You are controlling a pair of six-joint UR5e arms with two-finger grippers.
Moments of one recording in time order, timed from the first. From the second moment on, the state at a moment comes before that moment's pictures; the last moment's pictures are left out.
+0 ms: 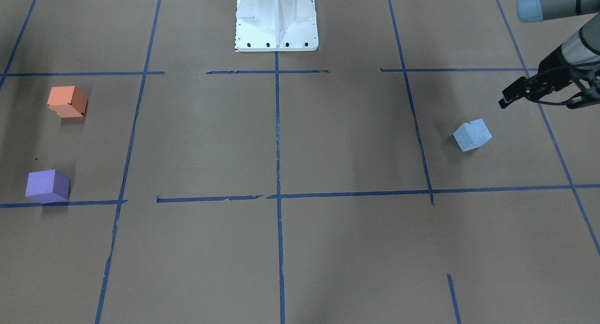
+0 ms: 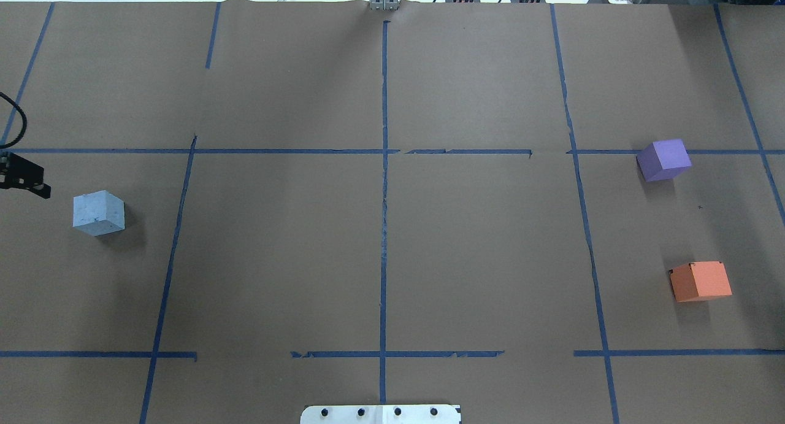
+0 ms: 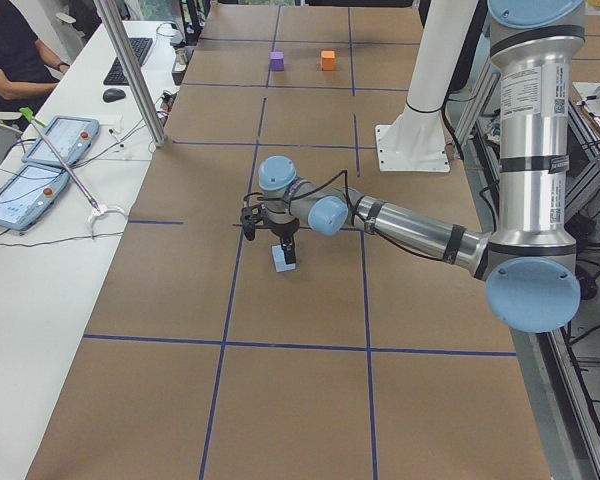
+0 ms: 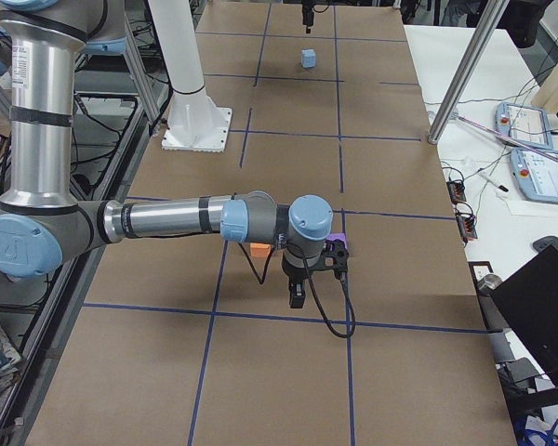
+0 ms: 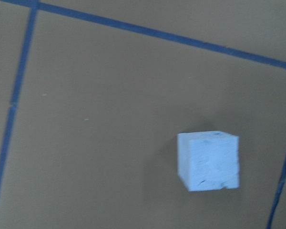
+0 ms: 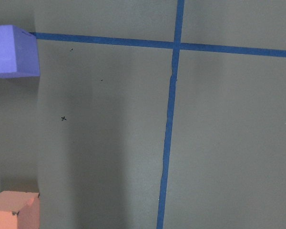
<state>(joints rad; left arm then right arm) -1.07 -1.53 -1.88 -1.76 -2.28 -0.87 1.53 -1.69 1.80 -1.74 2.35 -0.09</state>
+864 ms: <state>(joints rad) -0.97 -1.65 -1.68 -1.87 -2.23 -1.00 1.53 -1.69 1.81 -1.73 2.35 -0.09</state>
